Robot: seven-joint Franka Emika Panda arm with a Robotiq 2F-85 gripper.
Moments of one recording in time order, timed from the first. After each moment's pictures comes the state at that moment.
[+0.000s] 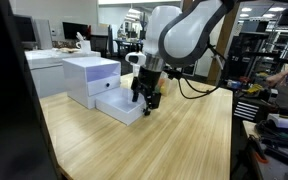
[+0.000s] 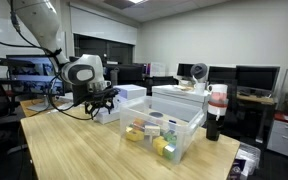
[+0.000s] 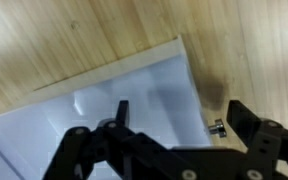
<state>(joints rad) -0.09 0.27 0.10 -2.34 0.01 2.78 -1.06</state>
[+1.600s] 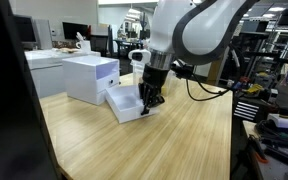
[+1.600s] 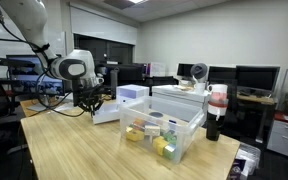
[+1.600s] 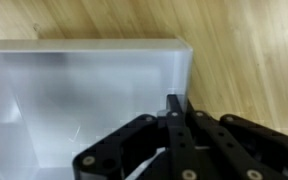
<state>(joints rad) -0.03 0.17 0.09 -2.43 -0.05 2.75 -0.88</state>
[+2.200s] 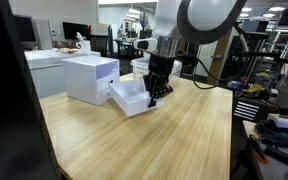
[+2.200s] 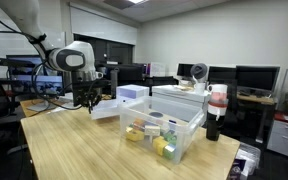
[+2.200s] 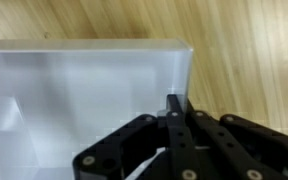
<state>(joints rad) -0.04 0.06 0.08 -2.44 -0.01 2.60 -0.99</state>
